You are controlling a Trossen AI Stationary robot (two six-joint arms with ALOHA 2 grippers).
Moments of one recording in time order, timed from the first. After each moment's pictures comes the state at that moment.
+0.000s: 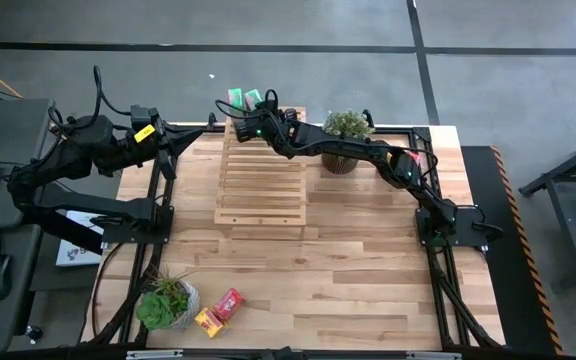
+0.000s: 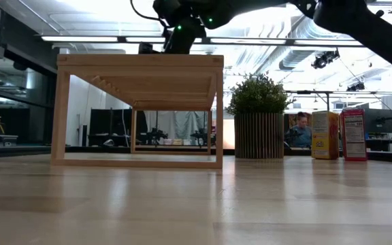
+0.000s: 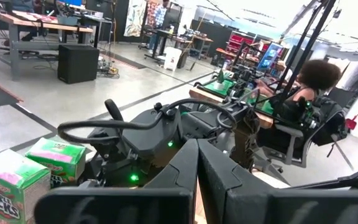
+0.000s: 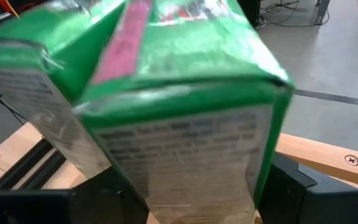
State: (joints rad) left arm 0.09 0.72 1.19 -0.50 -0.33 -0.28; right arm -0.27 2.33 2.24 -0.45 0.68 0.55
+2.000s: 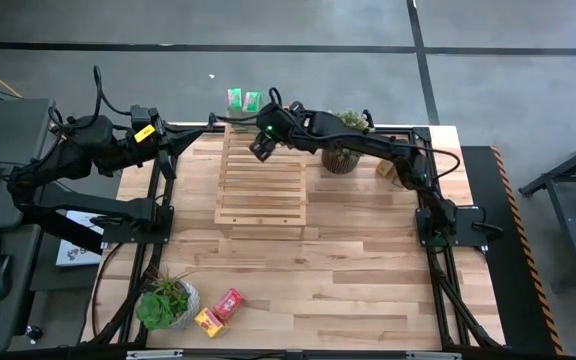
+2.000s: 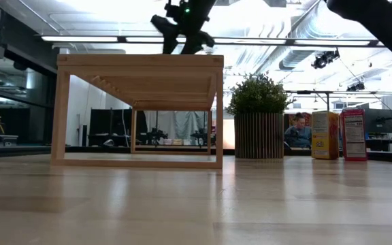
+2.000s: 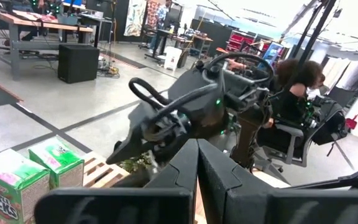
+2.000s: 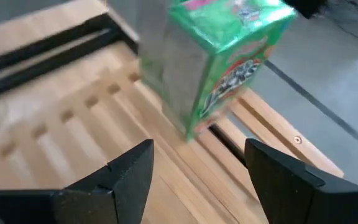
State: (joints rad) left arm 0.09 0.72 1.19 -0.50 -0.33 -0.28; right arm -0.23 2.19 2.36 -0.93 0.45 0.23
